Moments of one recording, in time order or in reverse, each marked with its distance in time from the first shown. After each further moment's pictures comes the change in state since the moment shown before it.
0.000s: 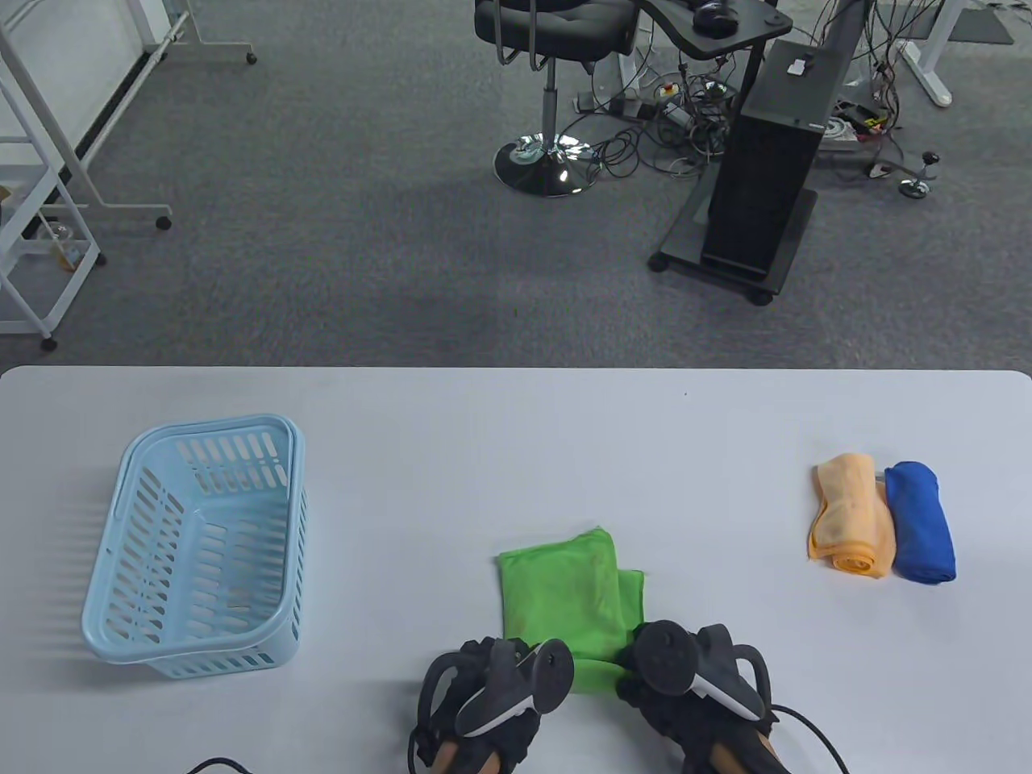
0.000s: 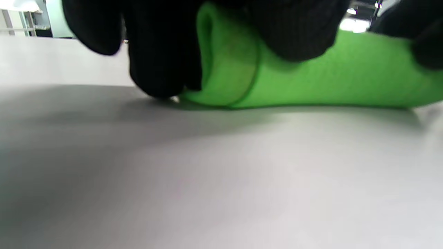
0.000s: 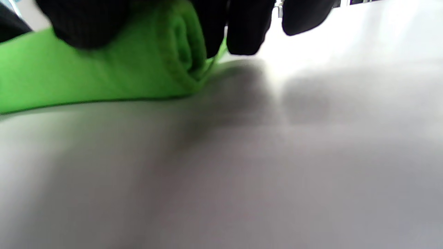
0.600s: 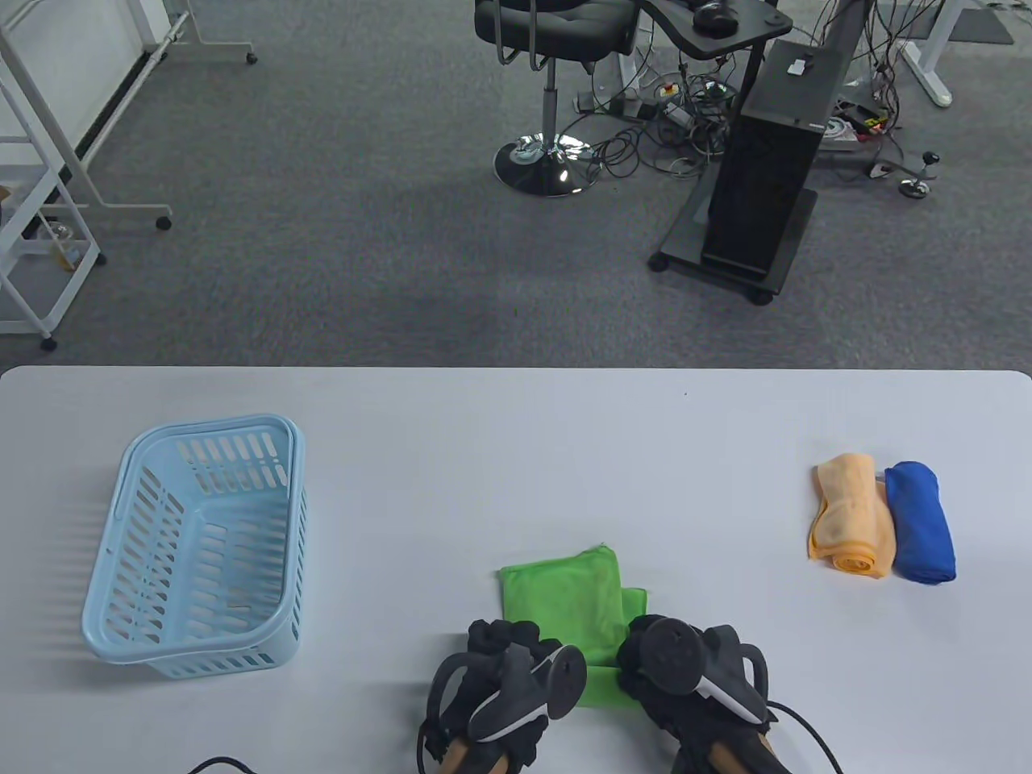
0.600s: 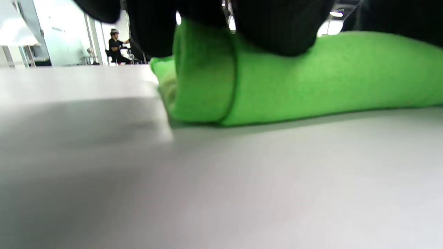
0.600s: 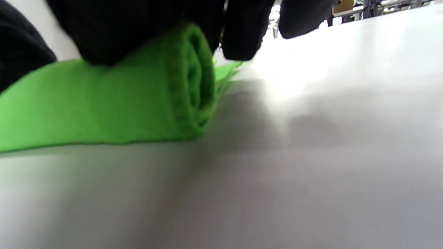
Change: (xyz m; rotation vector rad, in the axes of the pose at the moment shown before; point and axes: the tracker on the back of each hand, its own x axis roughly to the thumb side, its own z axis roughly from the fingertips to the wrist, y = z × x) left_hand 0.020 0.002 -0.001 0.058 -0.014 -0.178; right_hand 0.001 -0.004 -0.001 -0.101 -0.002 -0.034
